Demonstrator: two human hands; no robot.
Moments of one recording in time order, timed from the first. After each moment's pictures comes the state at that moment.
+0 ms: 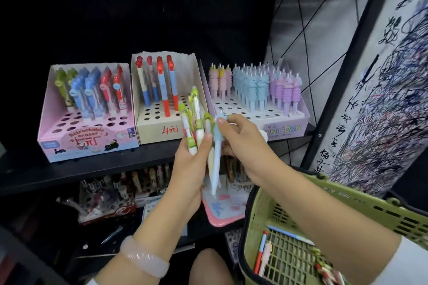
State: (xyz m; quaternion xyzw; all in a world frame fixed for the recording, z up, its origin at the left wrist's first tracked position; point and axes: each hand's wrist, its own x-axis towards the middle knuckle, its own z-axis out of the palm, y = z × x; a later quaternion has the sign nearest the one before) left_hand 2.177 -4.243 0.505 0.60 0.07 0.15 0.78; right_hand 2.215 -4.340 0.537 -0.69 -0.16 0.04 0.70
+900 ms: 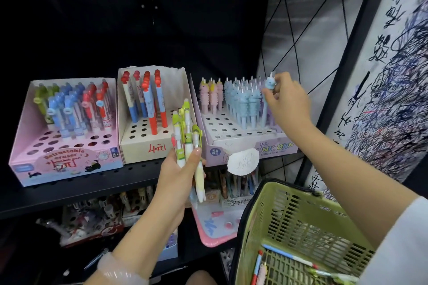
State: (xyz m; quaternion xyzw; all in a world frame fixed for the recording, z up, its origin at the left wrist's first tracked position) left_hand 2.204 -4.232 0.501 0.65 0.10 0.14 0.74; right_hand 2.338 -4.427 0.584 -0.88 -0.11 -0.39 0.24
